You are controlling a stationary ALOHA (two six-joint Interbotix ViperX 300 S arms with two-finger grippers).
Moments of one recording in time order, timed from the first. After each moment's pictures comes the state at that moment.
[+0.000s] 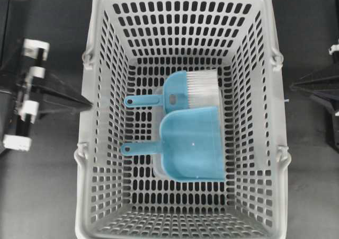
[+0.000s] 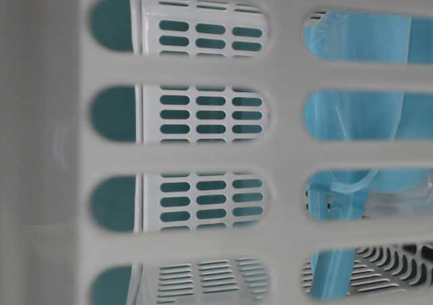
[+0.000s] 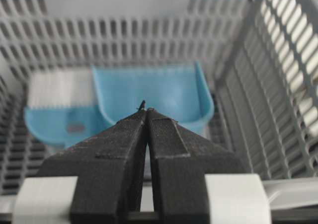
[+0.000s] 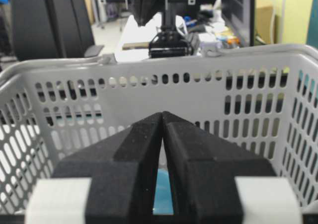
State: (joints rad) left arm -0.11 -0.71 0.70 0.04 0.38 -0.09; right arm 0.01 -1.01 1.18 0.01 -0.21 0.06
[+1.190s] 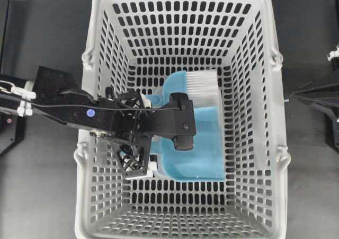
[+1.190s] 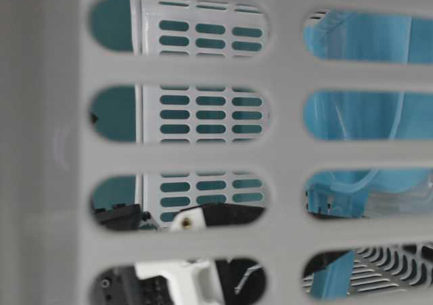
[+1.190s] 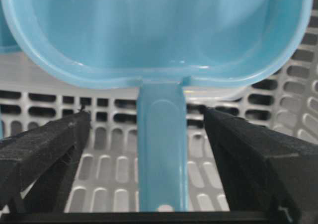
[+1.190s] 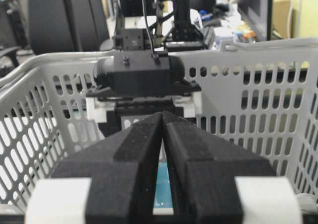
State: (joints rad) left arm -0.15 0.08 0.24 0.04 0.93 -0.28; right arm 0.05 -1.01 1.18 0.01 -0.19 0.06
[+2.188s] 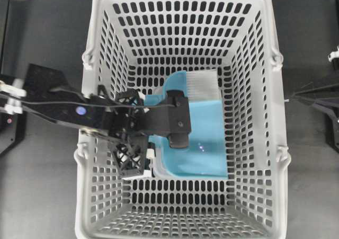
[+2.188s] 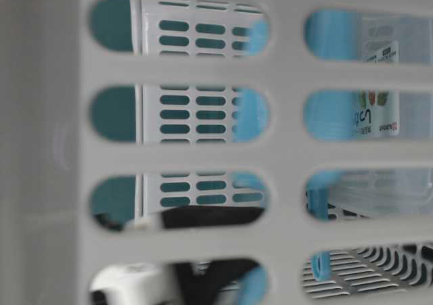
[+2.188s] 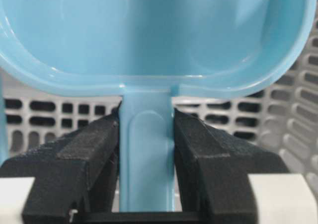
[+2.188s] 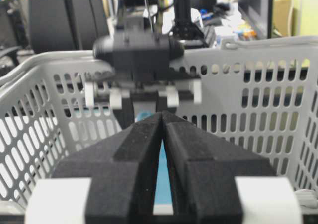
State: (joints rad) left arm -0.15 0.00 0.25 0.04 0.87 -0.27; right arm 0.05 -1.02 1.19 0.01 -0.19 0.06
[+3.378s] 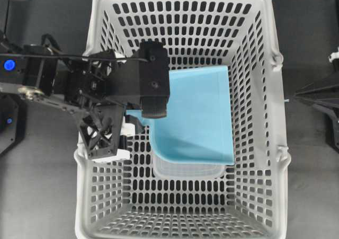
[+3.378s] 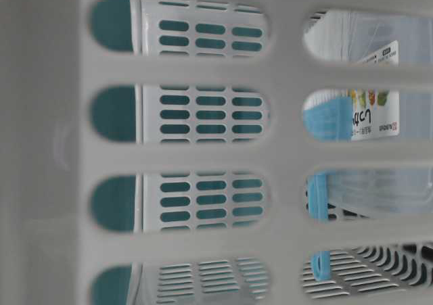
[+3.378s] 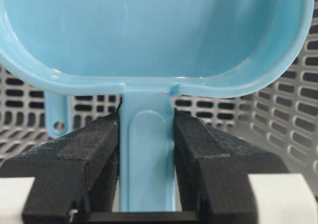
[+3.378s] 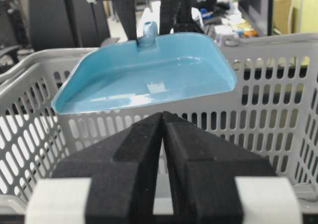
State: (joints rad) left arm -0.12 -0.14 0.04 0.04 1.15 -0.20; right arm 0.05 -1.03 1.20 0.01 -0.19 0.06
